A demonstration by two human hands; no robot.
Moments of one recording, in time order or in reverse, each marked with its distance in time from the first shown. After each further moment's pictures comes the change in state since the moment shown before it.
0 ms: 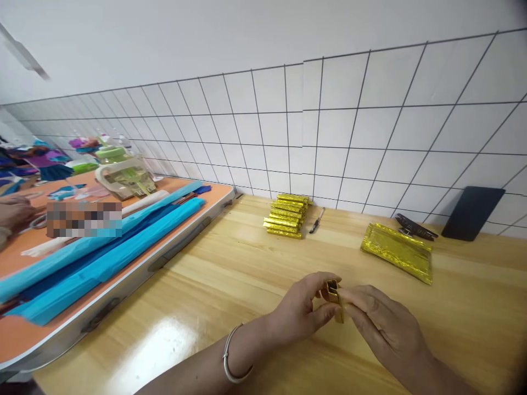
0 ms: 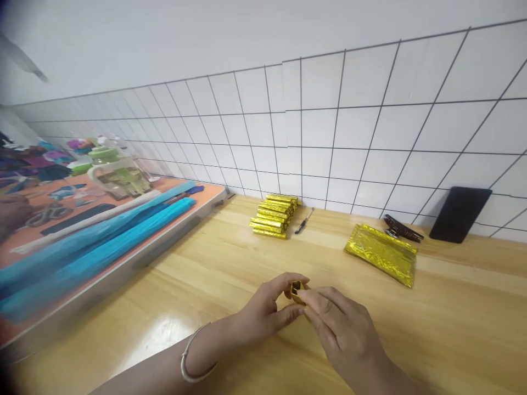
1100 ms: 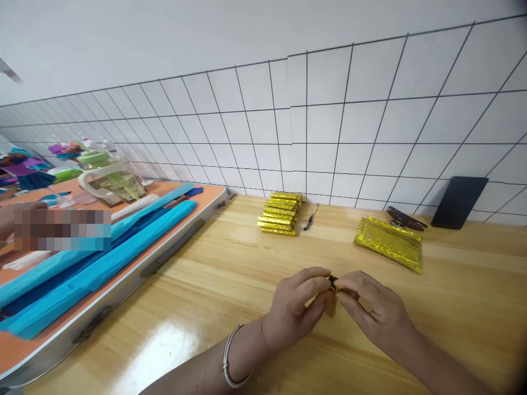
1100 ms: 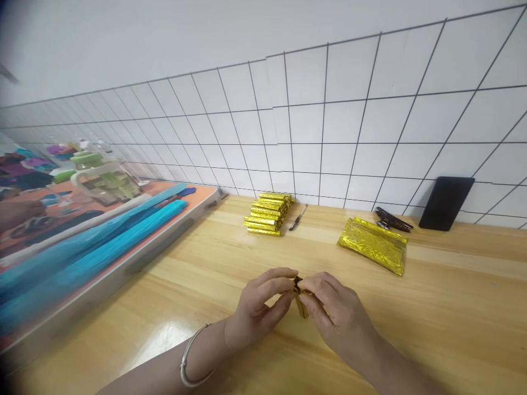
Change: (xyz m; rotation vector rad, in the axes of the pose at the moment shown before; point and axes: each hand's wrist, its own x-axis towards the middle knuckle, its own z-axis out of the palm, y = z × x) left_hand -0.002 0.009 0.003 0.173 0.174 0.281; right_hand 0.001 0.010 0.001 0.053 0.007 0.054
